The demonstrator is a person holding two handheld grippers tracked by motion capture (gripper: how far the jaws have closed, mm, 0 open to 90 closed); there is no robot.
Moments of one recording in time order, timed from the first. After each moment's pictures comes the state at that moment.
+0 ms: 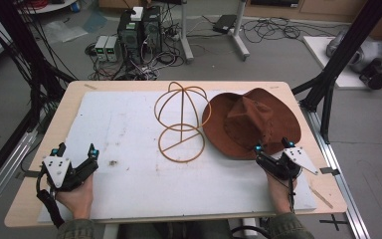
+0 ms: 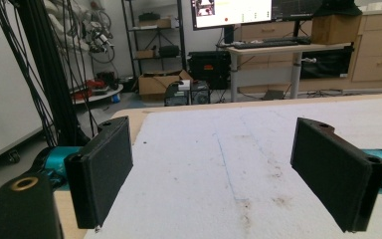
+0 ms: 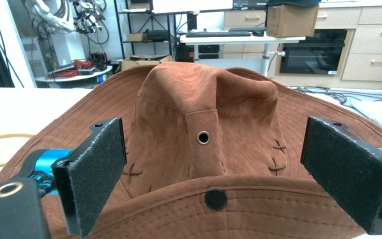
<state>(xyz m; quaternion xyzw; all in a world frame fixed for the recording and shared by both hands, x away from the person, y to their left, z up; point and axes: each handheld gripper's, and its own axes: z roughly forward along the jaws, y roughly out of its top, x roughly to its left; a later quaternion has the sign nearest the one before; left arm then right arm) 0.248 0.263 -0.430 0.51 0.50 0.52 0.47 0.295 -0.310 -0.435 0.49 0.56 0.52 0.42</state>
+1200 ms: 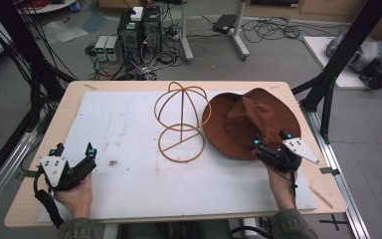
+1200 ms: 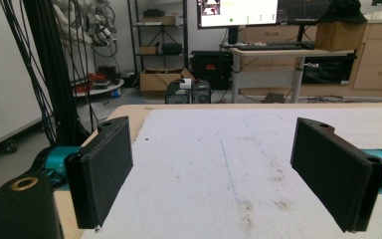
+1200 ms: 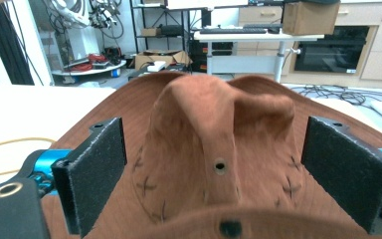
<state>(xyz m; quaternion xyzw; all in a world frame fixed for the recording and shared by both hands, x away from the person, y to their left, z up) 0.248 0.267 -0.429 0.50 0.52 0.51 0.47 0.311 -0.306 -0.413 0.48 0.59 0.52 0.39</state>
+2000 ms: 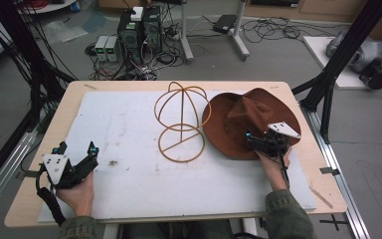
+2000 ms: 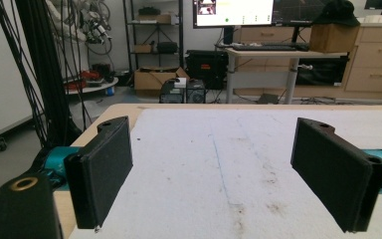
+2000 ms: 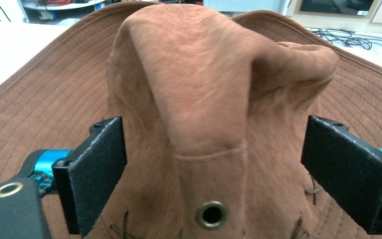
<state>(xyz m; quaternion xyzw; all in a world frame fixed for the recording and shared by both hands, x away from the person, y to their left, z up) 0.254 0.265 -0.429 0.50 0.52 0.50 0.48 0.370 -0.299 -0.431 0.52 0.65 0.43 0.35</state>
